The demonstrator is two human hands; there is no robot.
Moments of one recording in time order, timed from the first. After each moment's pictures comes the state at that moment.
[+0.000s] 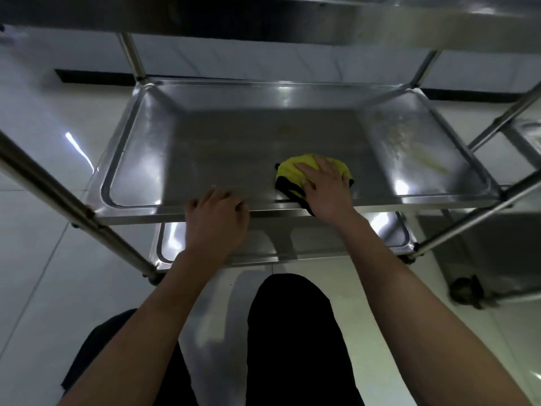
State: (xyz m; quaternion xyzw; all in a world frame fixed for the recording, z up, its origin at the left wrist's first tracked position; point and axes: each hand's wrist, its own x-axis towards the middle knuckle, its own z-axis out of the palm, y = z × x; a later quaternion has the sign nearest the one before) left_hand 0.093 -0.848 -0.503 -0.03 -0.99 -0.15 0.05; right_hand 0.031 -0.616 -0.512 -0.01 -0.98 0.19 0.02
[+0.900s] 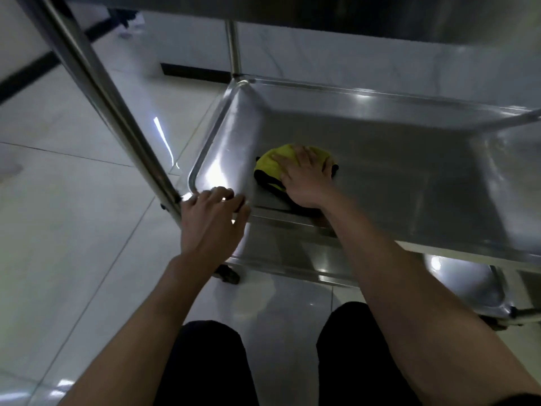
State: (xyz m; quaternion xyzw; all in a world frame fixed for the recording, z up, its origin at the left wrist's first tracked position) left_hand 0.095 -0.997 -0.518 0.03 -0.98 -0.08 0.19; right_hand -0.043 -0.817 -0.515 0.19 -0.97 0.13 -0.09
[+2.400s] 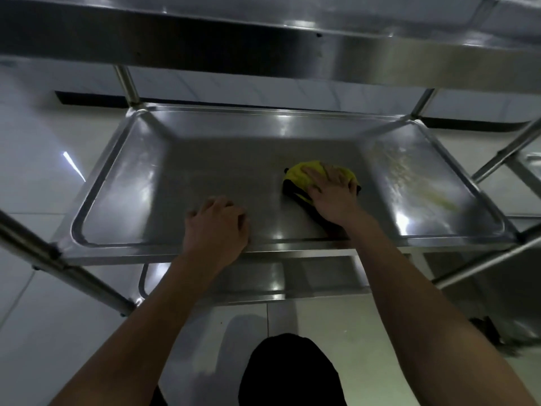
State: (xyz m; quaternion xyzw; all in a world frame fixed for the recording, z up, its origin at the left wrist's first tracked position) left_hand 0.022 -0.830 -0.515 -0.05 -0.99 -0.14 0.05; right_hand -0.057 -0.570 -0.521 -0.01 -0.99 0.16 -0.03
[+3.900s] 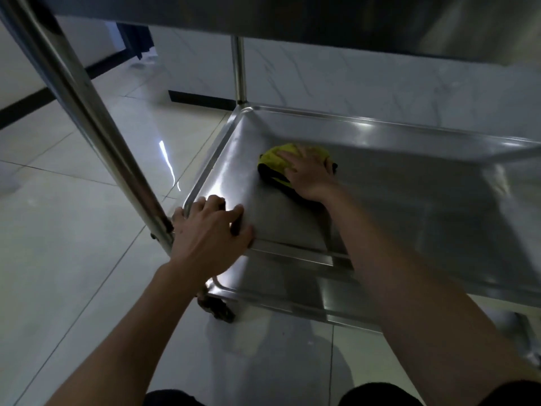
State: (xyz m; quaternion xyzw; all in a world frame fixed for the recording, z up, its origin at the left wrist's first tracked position) left_hand 0.054 -1.007 -0.511 0.06 -1.00 -0.05 0.05; right_hand -0.140 -0.829 -0.525 0.19 -0.96 0.19 -0.06
